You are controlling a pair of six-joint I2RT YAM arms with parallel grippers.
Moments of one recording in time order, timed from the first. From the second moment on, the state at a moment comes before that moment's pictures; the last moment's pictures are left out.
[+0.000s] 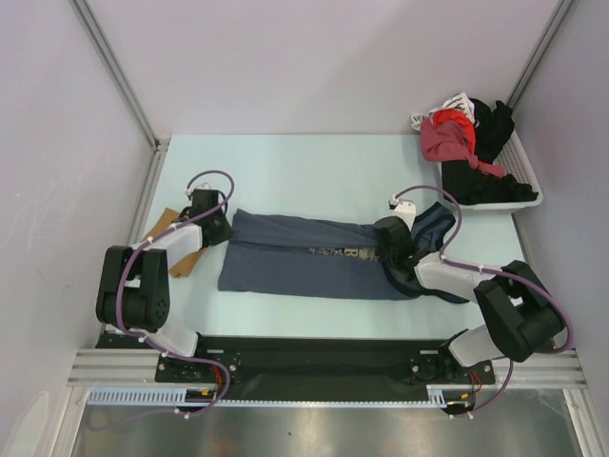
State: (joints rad) left arm -0.10 1.57 0.83 -0.16 -0.11 -0.52; right arm 0.56 1.44 0.63 0.10 0.48 0.50
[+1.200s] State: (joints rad) left arm -0.12 1.36 0.68 -0.17 -0.19 -0.57; right arm 0.63 1.47 0.63 0.01 0.56 0.55
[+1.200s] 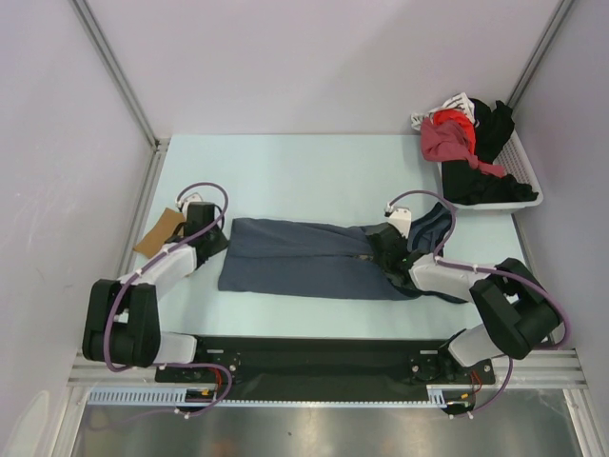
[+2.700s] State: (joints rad) left arm -0.13 1.68 1.05 -0.25 -0.14 -0.51; right arm 0.30 1.75 0.97 -0.16 0.21 0.51
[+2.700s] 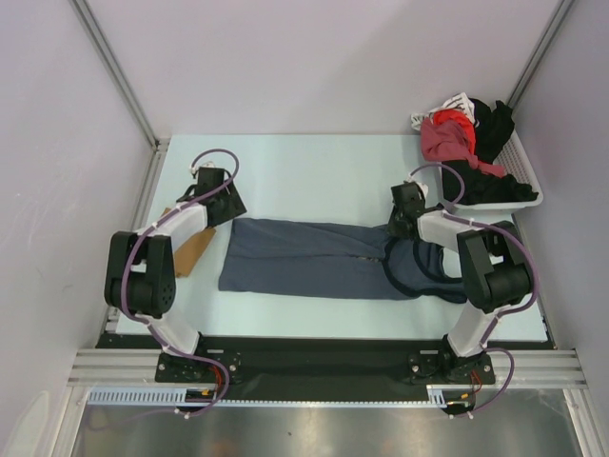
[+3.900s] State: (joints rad) left arm -0.09 1.82 1.07 -0.21 -0.03 -0.52; right arm 0.23 1.39 0.78 -0.38 0.24 0.67
